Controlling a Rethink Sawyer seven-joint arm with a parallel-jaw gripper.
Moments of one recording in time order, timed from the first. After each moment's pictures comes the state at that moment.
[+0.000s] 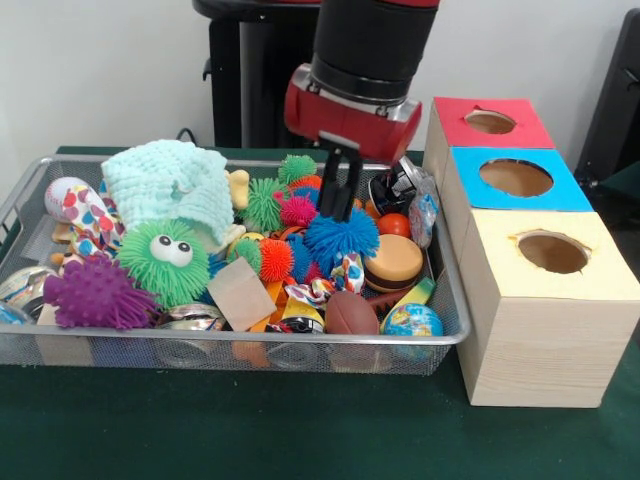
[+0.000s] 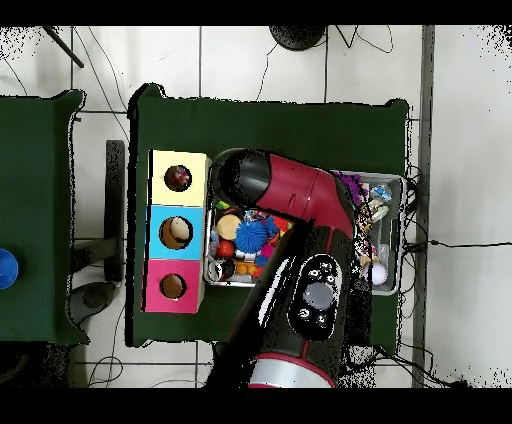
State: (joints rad) arm 0.00 -0.49 -0.35 1.33 0.23 0.70 1.84
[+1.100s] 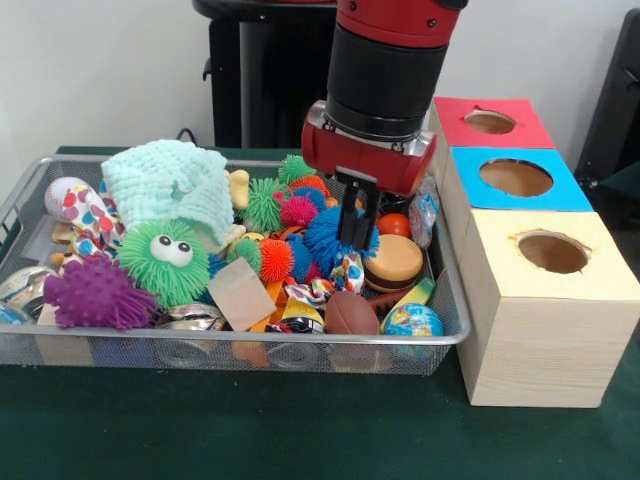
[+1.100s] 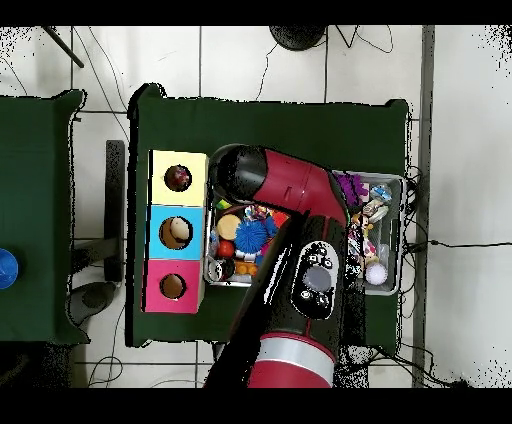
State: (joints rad) arm -0.02 -0.46 -0.29 1.31 0.23 0.69 1.84
